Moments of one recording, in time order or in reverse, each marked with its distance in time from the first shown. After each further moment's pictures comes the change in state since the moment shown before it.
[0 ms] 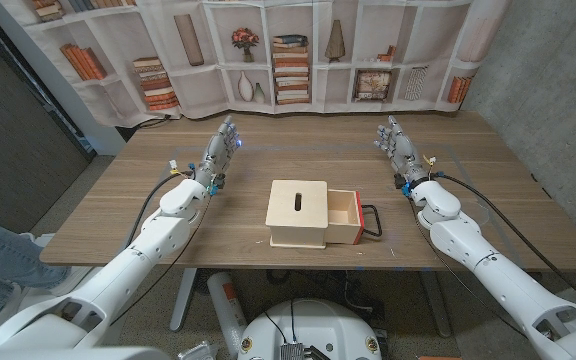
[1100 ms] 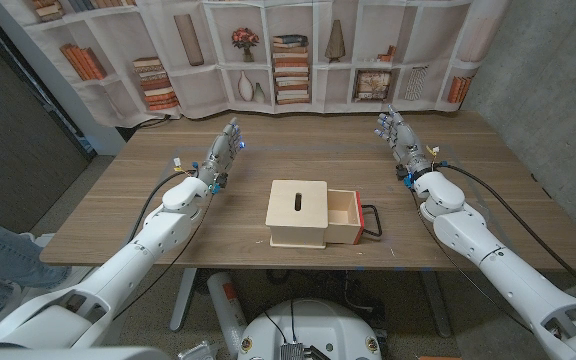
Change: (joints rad) left arm -0.032 -0.008 0.018 0.036 0.006 0.030 -0.018; left_hand 0.017 0.017 0.004 -0.010 0.006 0.000 0.000 -0.007 0.000 0.000 0.000 0.004 -0.009 0.000 0.000 0.000 0.000 0.000 0.000 -0.023 0.000; right arm -0.013 -0.039 0.016 -0.096 -0.011 -0.027 -0.026; right_hand 0.030 0.020 0.011 -0.019 0.000 0.009 -0.009 0.000 -0.005 0.025 0.000 0.009 0.000 0.023 -0.002 0.000 0.000 0.027 -0.005 -0.016 0.000
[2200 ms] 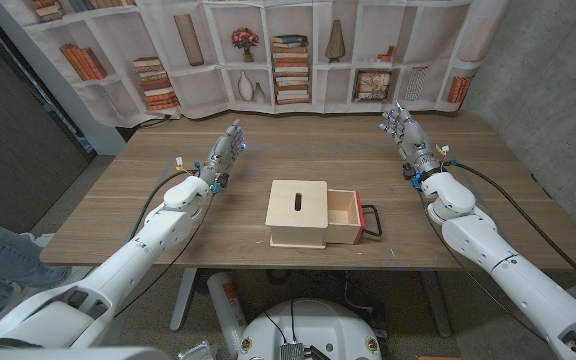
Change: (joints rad) left arm -0.020 0.000 0.011 0.019 0.005 0.019 -0.013; left_hand 0.022 0.004 0.000 -0.016 0.000 0.000 0.000 -0.005 0.000 0.000 0.000 0.000 0.000 0.000 0.000 0.000 0.000 0.000 0.000 -0.014 0.000; right arm -0.066 -0.038 0.040 -0.090 0.005 0.047 0.006; right_hand 0.021 -0.003 0.003 -0.014 -0.004 0.004 -0.004 0.000 -0.005 0.016 -0.005 0.000 0.000 0.023 0.002 0.000 0.000 0.025 0.000 -0.014 0.000
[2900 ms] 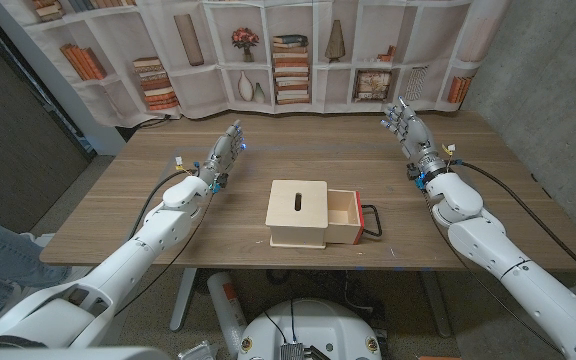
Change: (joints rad) left arm -0.009 -0.003 0.001 0.022 -0.002 -0.011 -0.020; left_hand 0.009 0.009 0.004 -0.004 0.000 0.000 0.000 0.001 0.000 0.000 0.000 0.004 -0.005 -0.004 0.004 0.000 0.000 0.000 0.000 -0.008 0.000; right arm -0.057 -0.037 0.028 -0.090 0.006 0.001 -0.010; right_hand 0.005 0.005 0.000 0.000 -0.005 0.005 -0.005 0.000 0.000 0.011 -0.003 0.000 0.000 0.011 0.000 0.008 0.000 0.011 0.000 -0.011 0.000
